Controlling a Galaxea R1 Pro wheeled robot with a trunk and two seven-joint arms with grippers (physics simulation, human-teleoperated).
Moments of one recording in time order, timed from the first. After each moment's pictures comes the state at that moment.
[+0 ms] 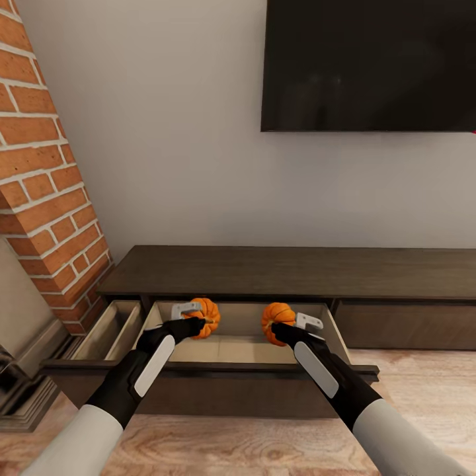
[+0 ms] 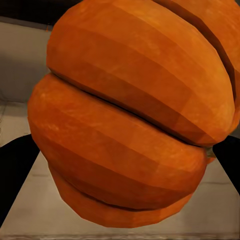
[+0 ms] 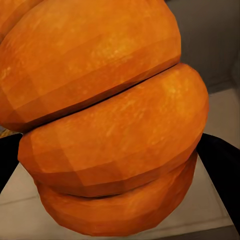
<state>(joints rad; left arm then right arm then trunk) -0.64 0.03 -0.33 -1.06 0.56 0.56 0.29 -0.68 -0.07 0.54 -0.94 -0.91 0.32 -0.54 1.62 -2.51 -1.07</state>
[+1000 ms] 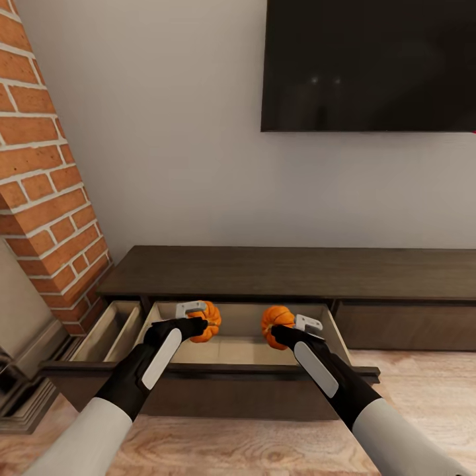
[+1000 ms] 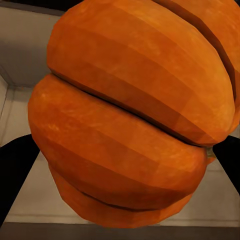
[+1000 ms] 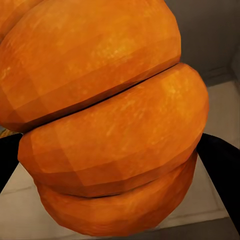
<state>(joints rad) -0.66 -0.01 -0.32 -1.06 0.57 0.67 0.39 -0.68 -0.06 0.53 -0.93 -0.91 0.36 -0.54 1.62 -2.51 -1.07</state>
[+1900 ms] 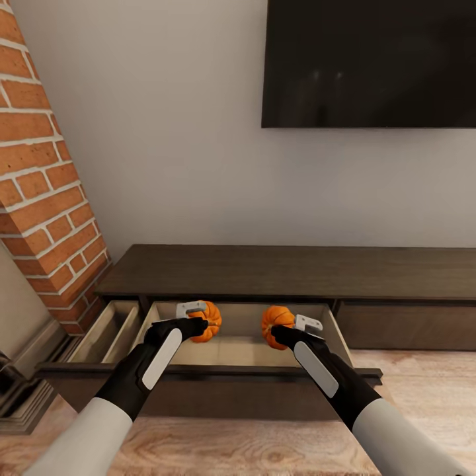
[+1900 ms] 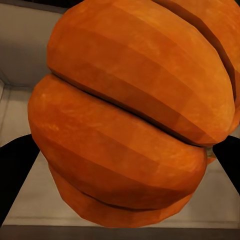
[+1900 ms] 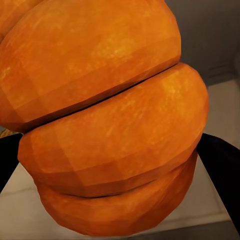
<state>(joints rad) -0.66 -0.01 -0.32 -1.06 0.57 0.67 0.39 -0.68 -0.06 0.53 -0.93 -0.91 0.36 -0.54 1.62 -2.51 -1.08</state>
